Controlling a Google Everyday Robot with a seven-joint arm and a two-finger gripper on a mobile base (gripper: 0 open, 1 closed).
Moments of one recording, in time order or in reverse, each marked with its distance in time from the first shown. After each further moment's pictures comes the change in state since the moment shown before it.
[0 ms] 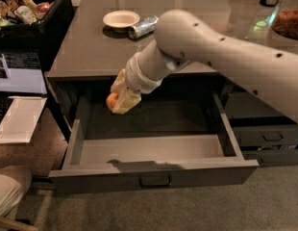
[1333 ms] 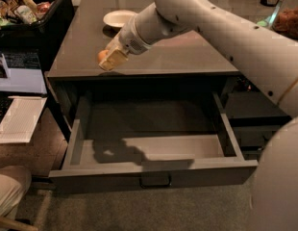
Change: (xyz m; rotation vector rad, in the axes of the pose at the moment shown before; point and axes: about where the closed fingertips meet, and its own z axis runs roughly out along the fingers) arm -0.023 -0.127 -0.020 0.154 -0.149 0.310
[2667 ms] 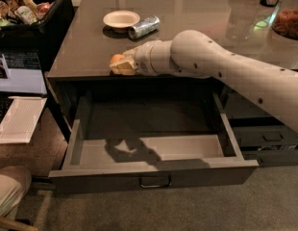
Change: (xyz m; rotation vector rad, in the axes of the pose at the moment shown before) arm 0.046 -0.014 -0.009 0.310 -0.193 0.293
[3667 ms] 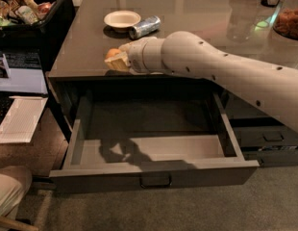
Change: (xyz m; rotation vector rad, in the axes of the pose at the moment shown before) arm -0.022 0.007 -0.001 0.081 -0.028 -0.048
